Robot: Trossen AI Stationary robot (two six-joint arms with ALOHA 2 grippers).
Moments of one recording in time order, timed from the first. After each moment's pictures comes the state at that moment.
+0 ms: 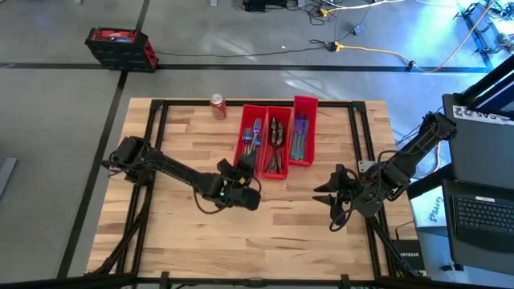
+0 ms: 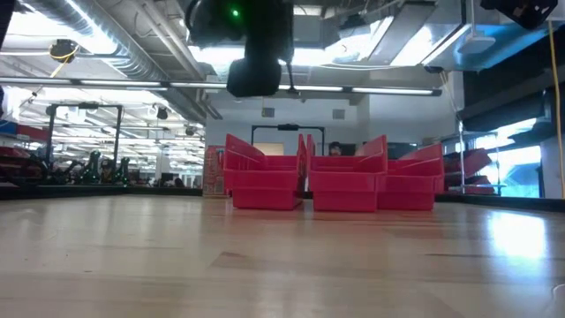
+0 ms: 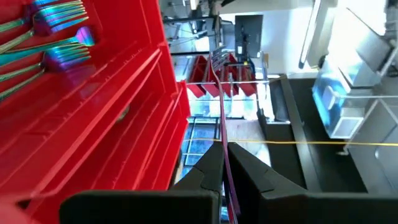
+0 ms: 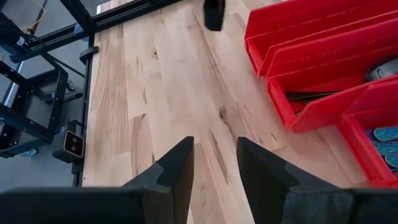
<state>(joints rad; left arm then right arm) -0.30 1.85 1.32 -0.17 -1.41 -2.27 0.74 1.00 0.88 -0.68 0.59 0.86</state>
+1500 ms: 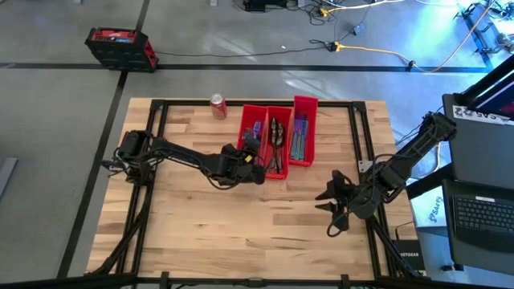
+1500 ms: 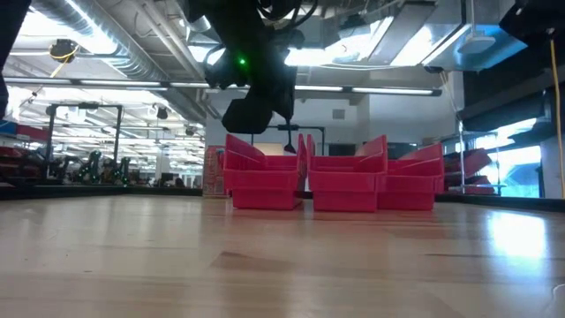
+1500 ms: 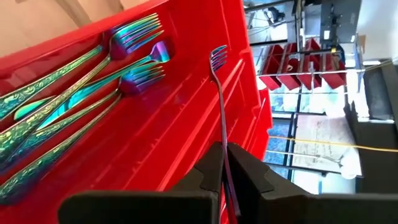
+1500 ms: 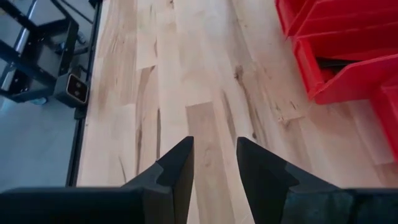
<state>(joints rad) -0.11 1.86 1.32 -0.38 -1.03 -2.35 0.74 1.01 0.80 -0.65 0.43 0.78</state>
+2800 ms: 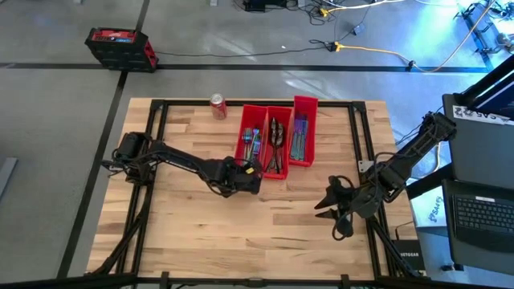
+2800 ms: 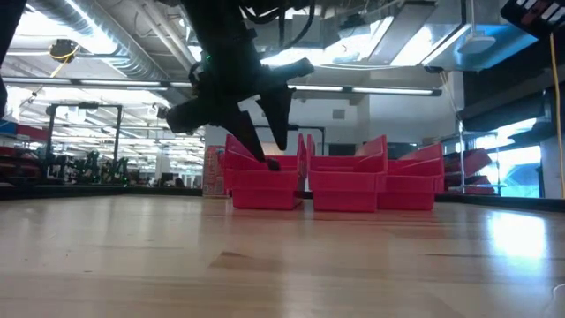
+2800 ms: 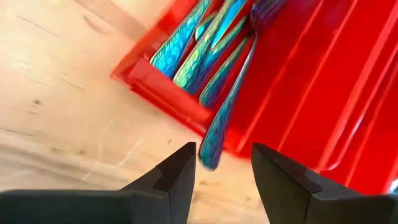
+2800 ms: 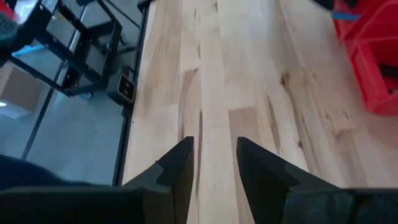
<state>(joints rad) -0.17 1.85 1.32 -0.62 -0.49 -2.20 0.74 1.01 0.80 -0.53 0.33 0.74</state>
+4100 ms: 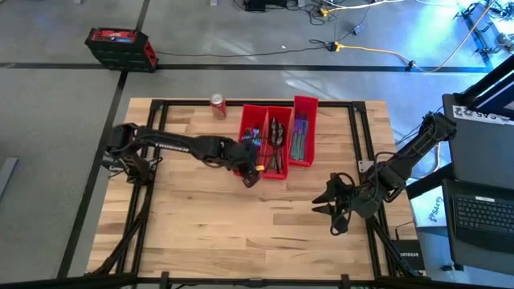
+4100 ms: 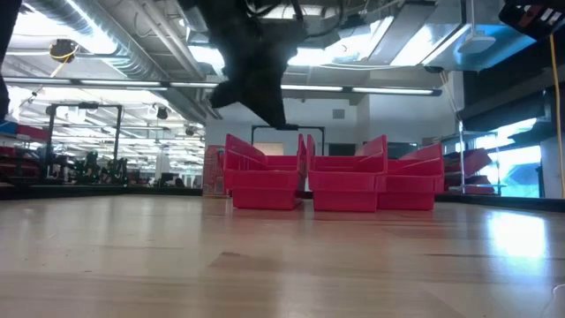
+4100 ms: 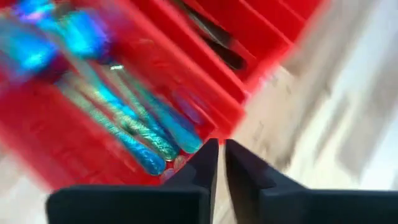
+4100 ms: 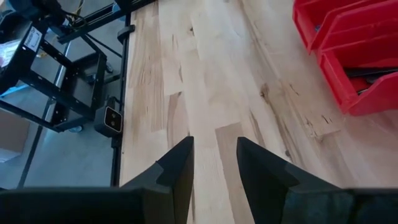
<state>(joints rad) 0.02 1.72 1.32 -0.60 -0.12 -0.51 0.74 1.01 0.80 -0.52 0.44 0.85</state>
